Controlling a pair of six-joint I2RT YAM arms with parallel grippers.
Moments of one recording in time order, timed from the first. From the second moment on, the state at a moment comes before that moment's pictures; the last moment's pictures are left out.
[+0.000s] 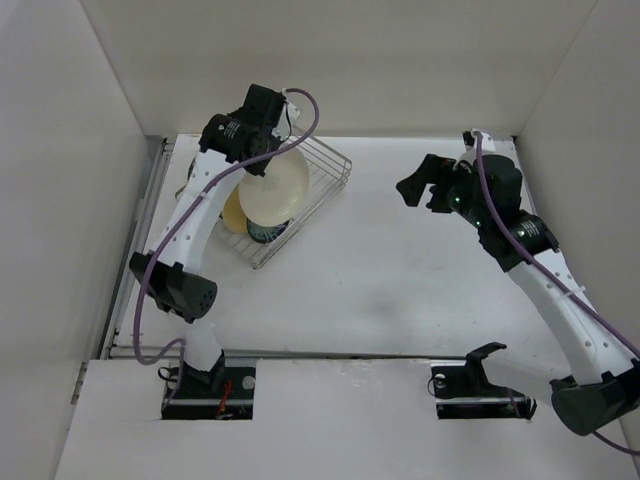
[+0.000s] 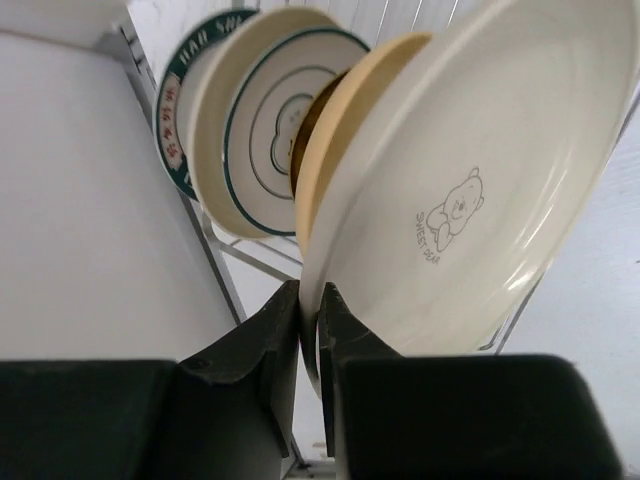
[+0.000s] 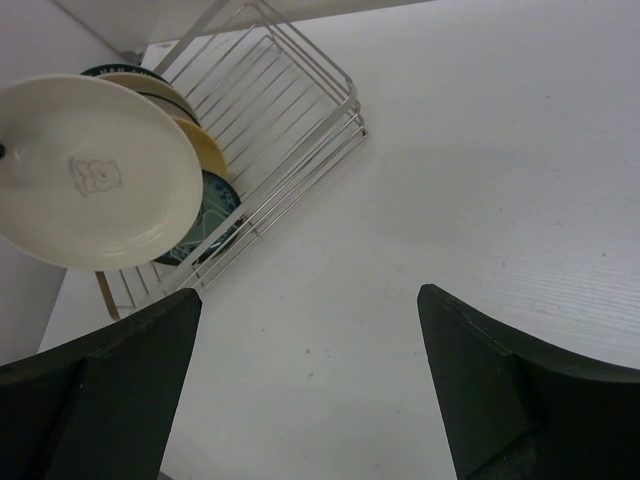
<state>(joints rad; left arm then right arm) -0.45 1.81 2.14 -1.26 -0.40 0.27 0.38 1.07 1.22 -0.45 -0.02 0.46</state>
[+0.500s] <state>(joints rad) -0.48 1.74 2.21 -1.30 -0.04 0.25 0.38 1.20 1.24 -0.37 -0.21 0.46</state>
